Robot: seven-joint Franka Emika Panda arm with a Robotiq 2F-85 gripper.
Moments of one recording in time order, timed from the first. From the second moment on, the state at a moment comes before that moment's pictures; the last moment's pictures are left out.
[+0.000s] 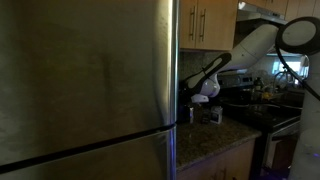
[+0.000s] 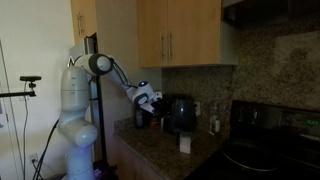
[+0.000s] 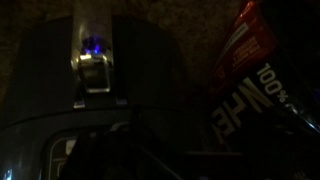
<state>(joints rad) 0.29 0.07 0.04 -2.33 0.43 3.09 -0.24</state>
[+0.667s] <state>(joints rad) 0.24 -0.33 0.03 -2.40 0.38 2.26 -0.33</state>
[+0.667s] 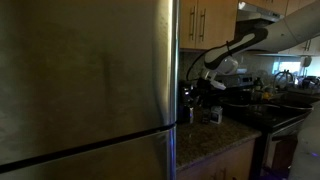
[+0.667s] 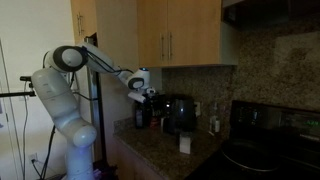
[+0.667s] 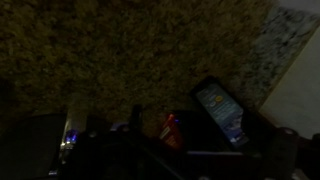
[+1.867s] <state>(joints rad) 0.19 -0.50 0.01 -2.43 0.32 2.52 -0.25</state>
